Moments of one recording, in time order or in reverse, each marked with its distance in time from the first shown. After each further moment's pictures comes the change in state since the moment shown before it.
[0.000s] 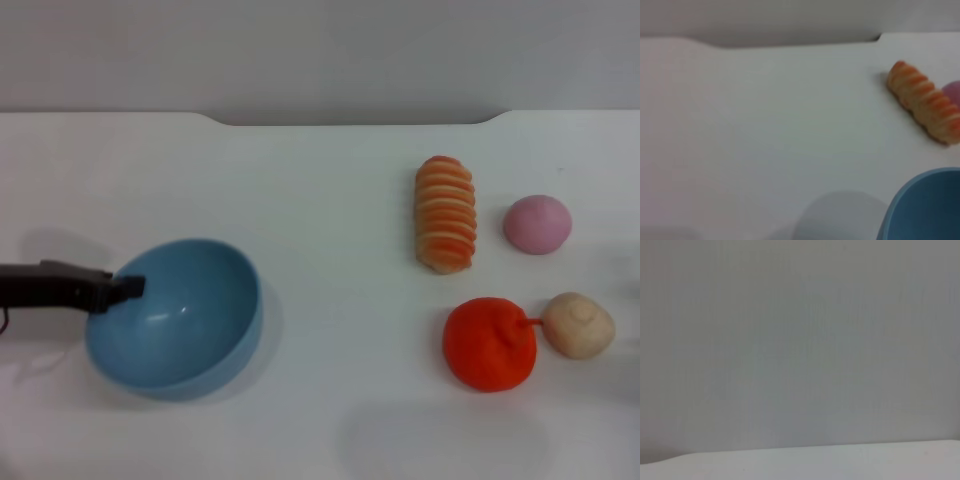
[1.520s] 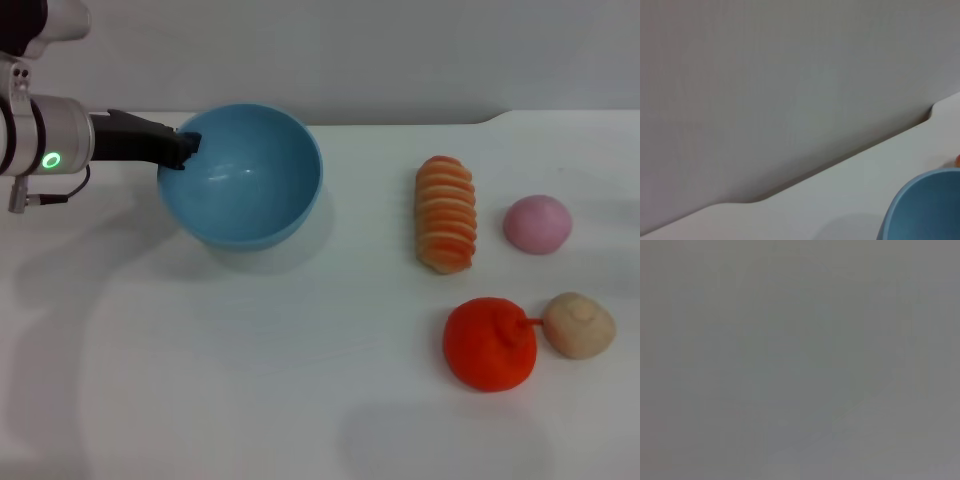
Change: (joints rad) left arm -0.187 -0.003 0.306 0.037 0.029 -0.444 -0.184; right arm 0.068 0.000 -0.268 -0.742 -0.531 0.258 1.120
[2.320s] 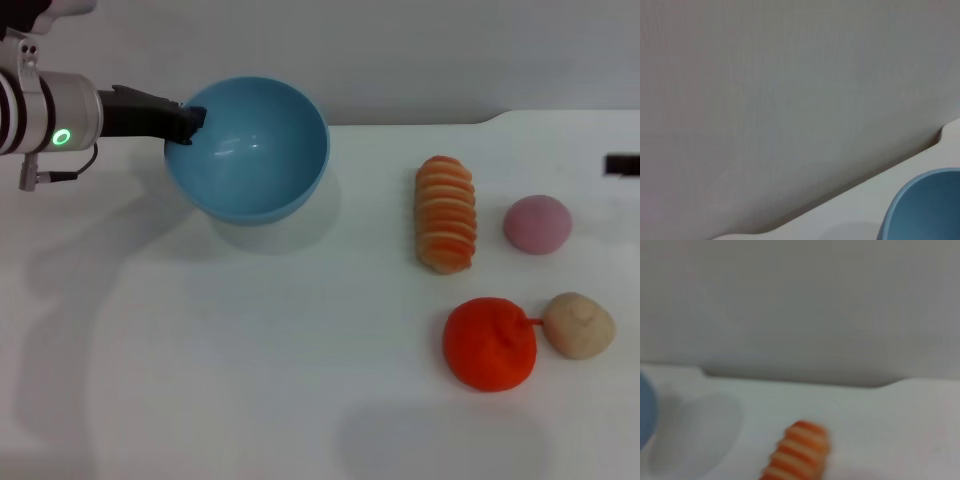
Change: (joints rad) left arm -0.028 0.000 0.010 0.001 0.001 -0.048 -0.029; right arm 0.099 -0.014 -0.183 -0.552 -0.806 -0.589 1.057
